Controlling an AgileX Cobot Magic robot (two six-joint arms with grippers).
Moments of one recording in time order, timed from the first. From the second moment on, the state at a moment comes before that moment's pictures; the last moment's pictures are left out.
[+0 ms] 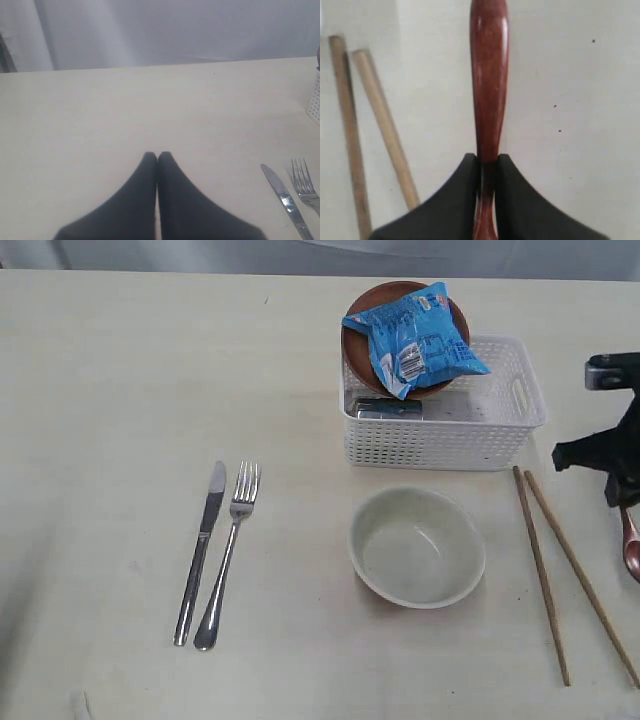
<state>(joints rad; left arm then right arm) -0.13 0.00 0.00 -0.03 0.32 0.02 0.01 1.67 -0.83 -0.19 0.74 0.13</state>
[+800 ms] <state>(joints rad) -0.13 0.00 0.00 -0.03 0.32 0.02 0.61 1.45 -0.83 0.43 0.54 -0.66</state>
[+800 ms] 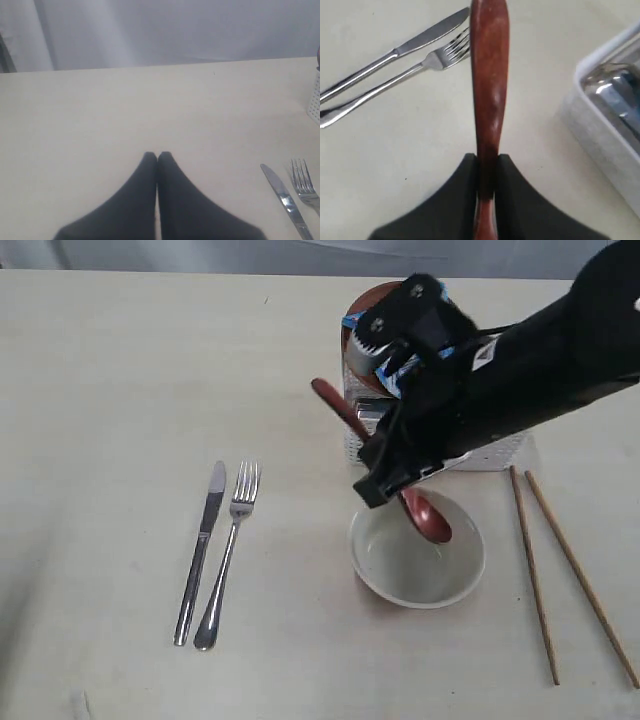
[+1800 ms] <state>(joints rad) -0.13 0.00 0.00 -0.03 0.32 0.02 0.66 1.59 -0.83 0.42 0.54 -0.72</state>
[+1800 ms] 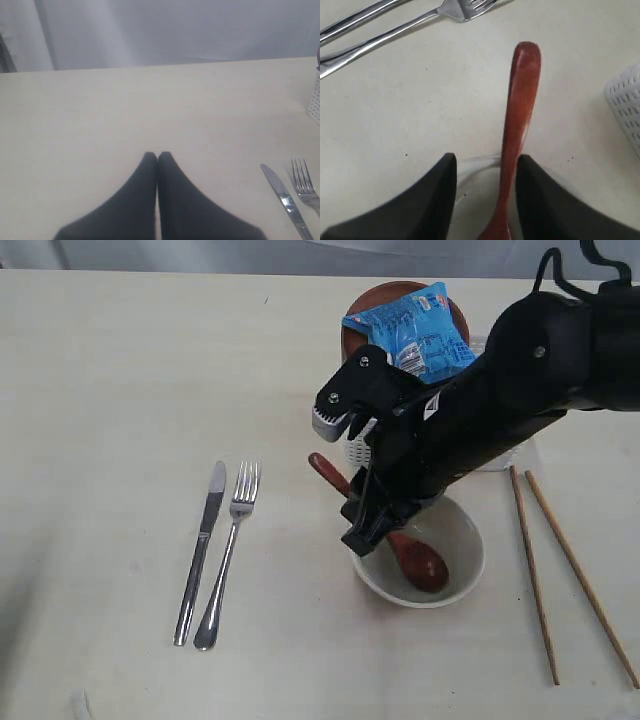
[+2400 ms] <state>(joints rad) -0.13 0.00 0.00 -0.03 0.32 0.02 0.43 1.45 -0.90 0.00 0.99 -0.03</state>
